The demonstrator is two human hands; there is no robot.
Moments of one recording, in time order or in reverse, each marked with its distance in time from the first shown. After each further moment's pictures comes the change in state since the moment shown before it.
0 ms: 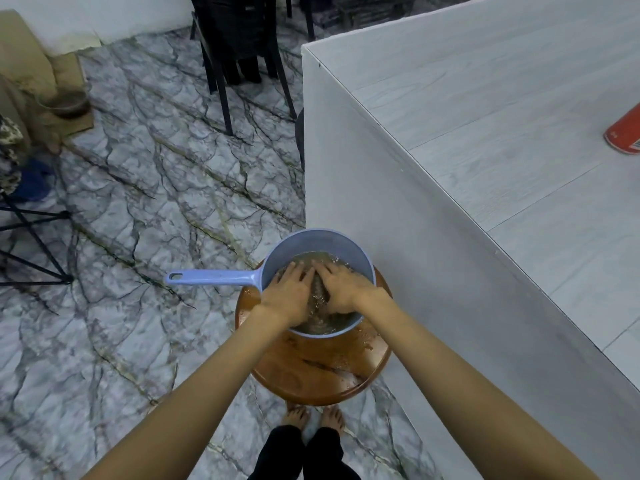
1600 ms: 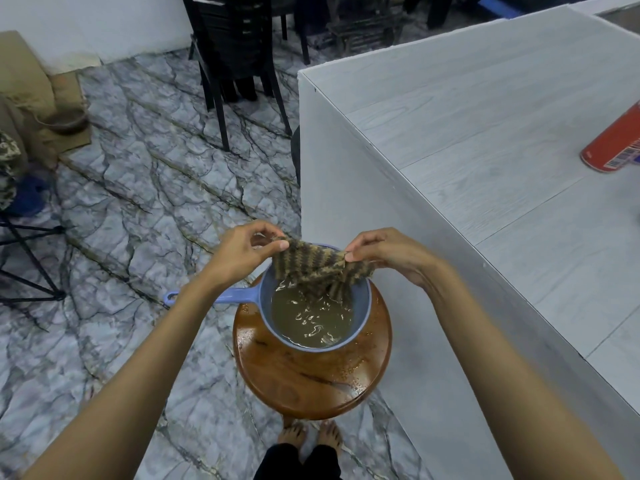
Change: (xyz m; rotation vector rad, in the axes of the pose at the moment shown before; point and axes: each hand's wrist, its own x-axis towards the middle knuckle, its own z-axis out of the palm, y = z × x) left_hand -0.018 -0.062 -0.077 -1.051 0.448 0.061; right_hand -0.067 0.039 -0.090 0.997 0.199 0.015
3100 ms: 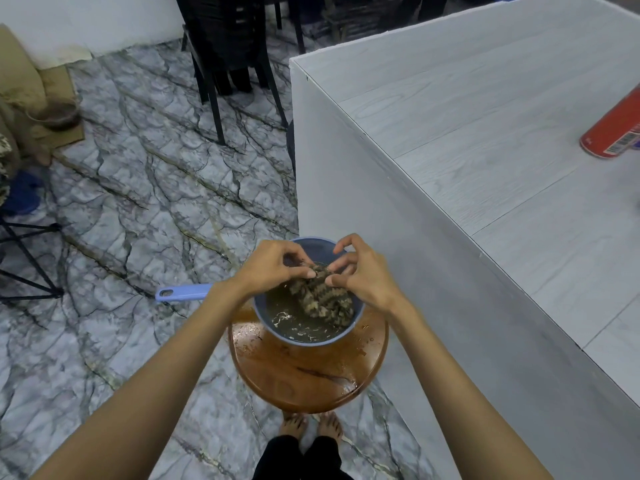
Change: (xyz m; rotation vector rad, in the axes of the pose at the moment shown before) left_hand 0.003 -0.004 0.046 0.282 -0.235 0.126; right_hand 0.005 0.043 0.055 -0.079 0.279 -0.179
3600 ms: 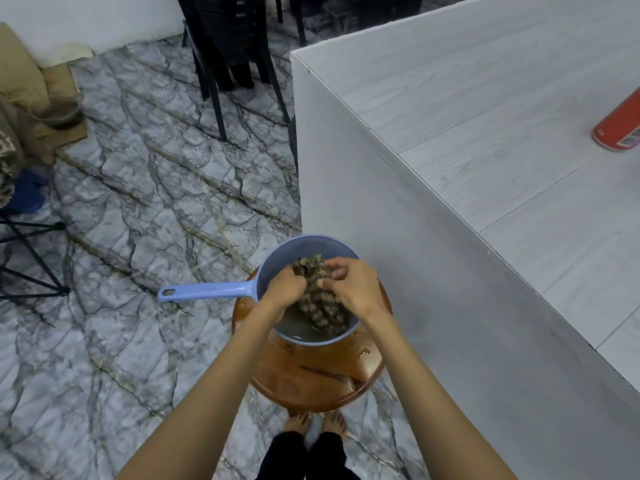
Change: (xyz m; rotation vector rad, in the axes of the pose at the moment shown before) left_hand 0.004 -0.018 0.056 -0.305 -0.006 -0.678; right_hand -0.001 0.006 0.035 -0.071 0.095 0.166
